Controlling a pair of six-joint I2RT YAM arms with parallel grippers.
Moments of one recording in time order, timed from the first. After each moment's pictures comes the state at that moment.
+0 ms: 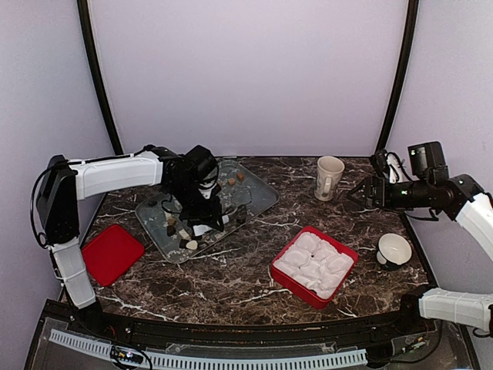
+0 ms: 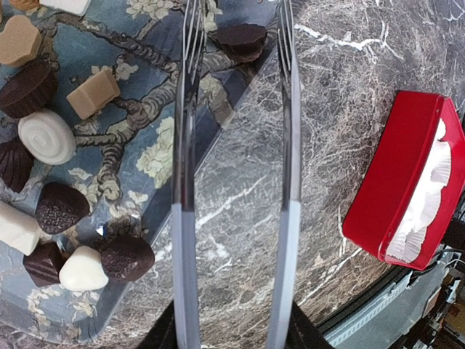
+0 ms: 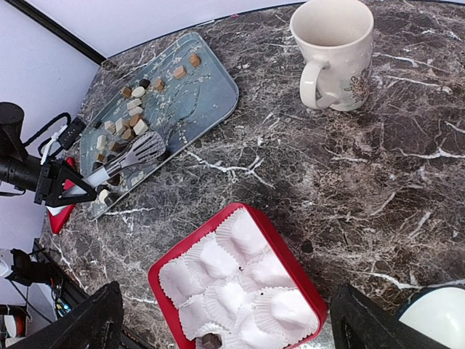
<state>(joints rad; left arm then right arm) -0.70 1.84 1.48 -0.91 0.28 -0.55 0.28 0.90 0.95 -0.77 -0.36 0.34</state>
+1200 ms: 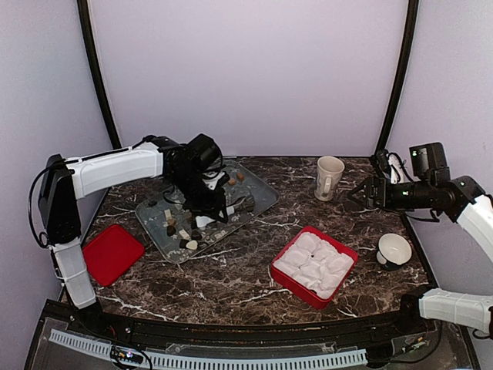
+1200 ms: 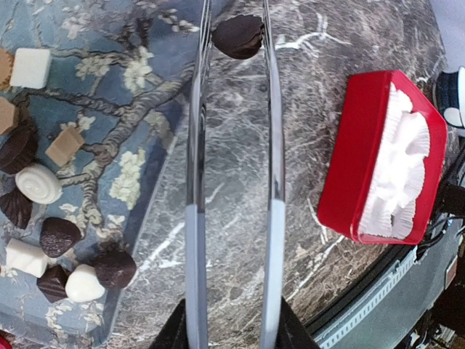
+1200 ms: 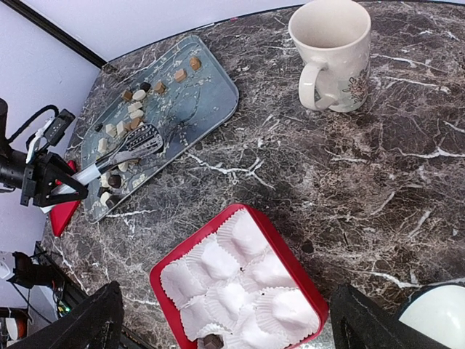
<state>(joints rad) -0.72 1.86 1.61 -0.97 0.27 -0.42 0.28 0.89 0.94 -0.76 -0.35 0.35</state>
